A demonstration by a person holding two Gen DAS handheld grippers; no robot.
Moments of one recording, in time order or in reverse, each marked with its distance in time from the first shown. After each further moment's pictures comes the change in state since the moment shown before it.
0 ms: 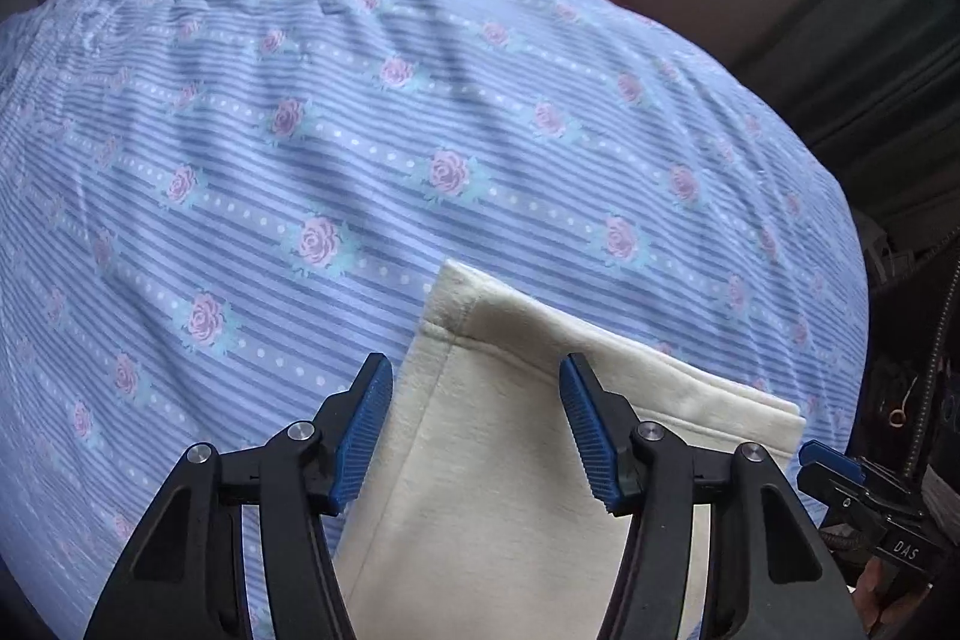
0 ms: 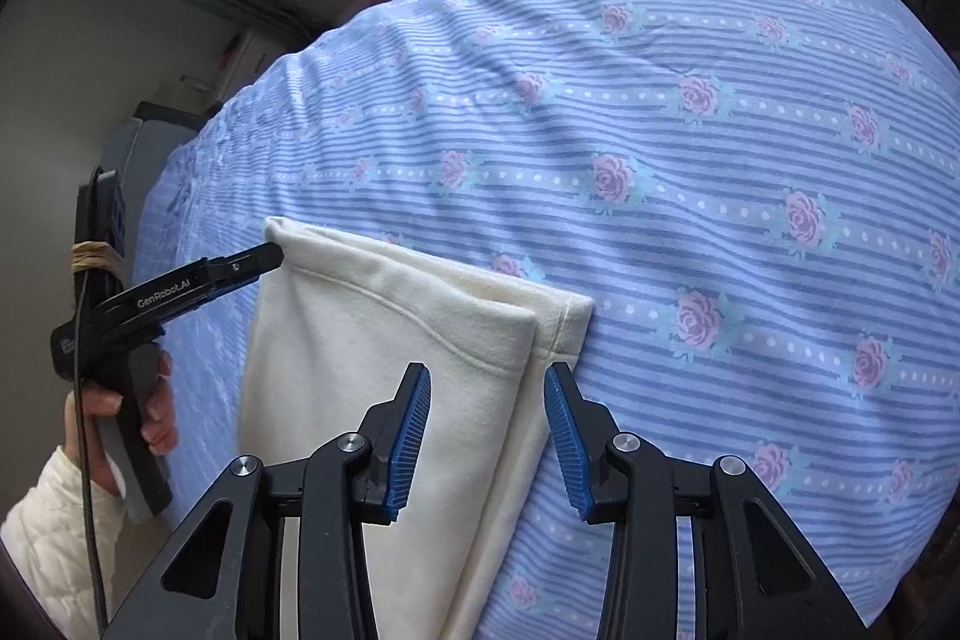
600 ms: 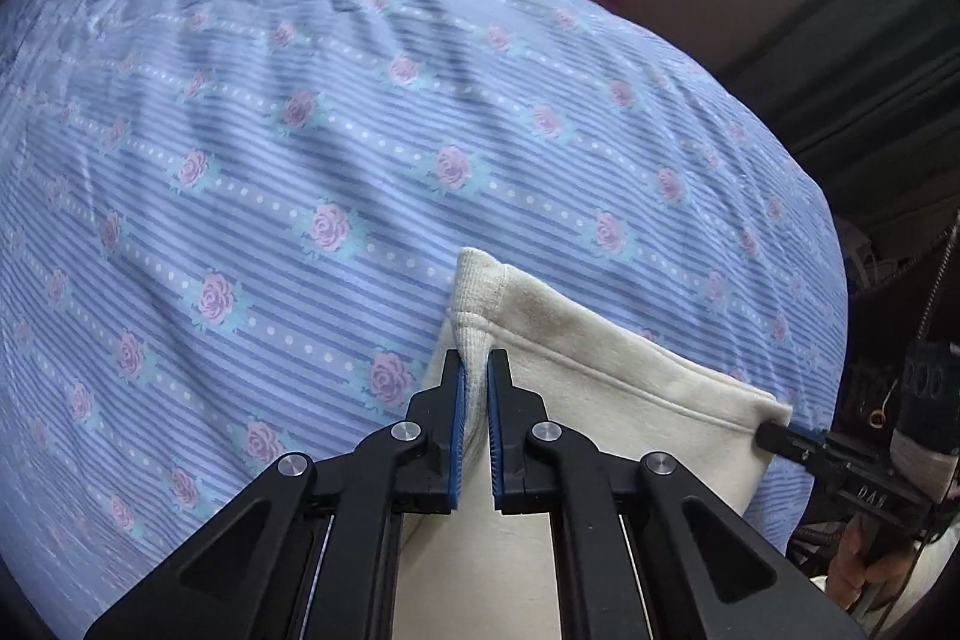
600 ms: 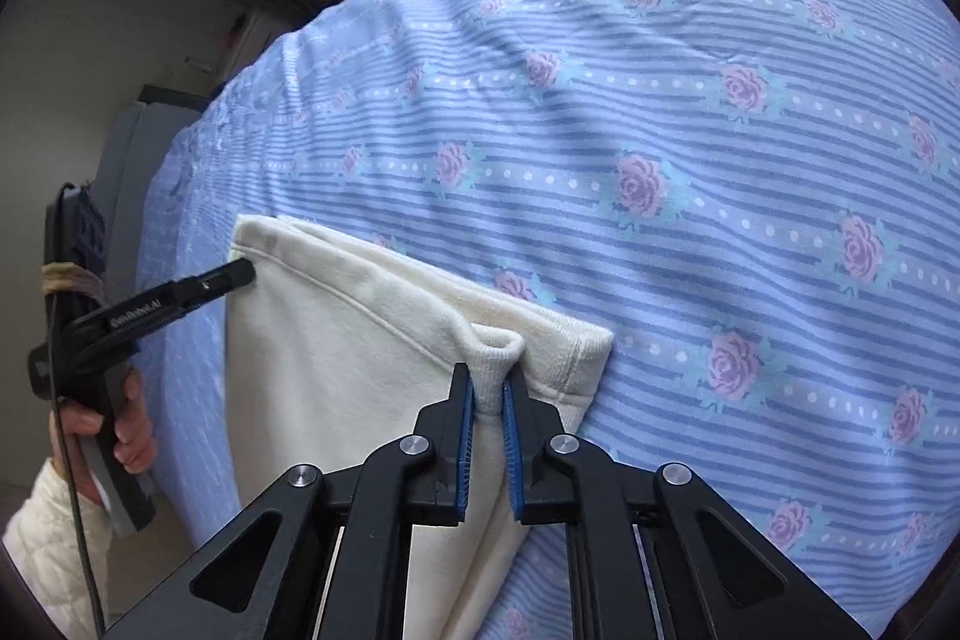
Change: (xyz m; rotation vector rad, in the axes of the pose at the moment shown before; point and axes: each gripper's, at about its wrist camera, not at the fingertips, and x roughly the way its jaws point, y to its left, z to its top) left arm -0.020 0.008 -0.013 0.000 -0.012 -0.068; right arm 0.010 -0.002 0.022 -0.038 0.039 0.066
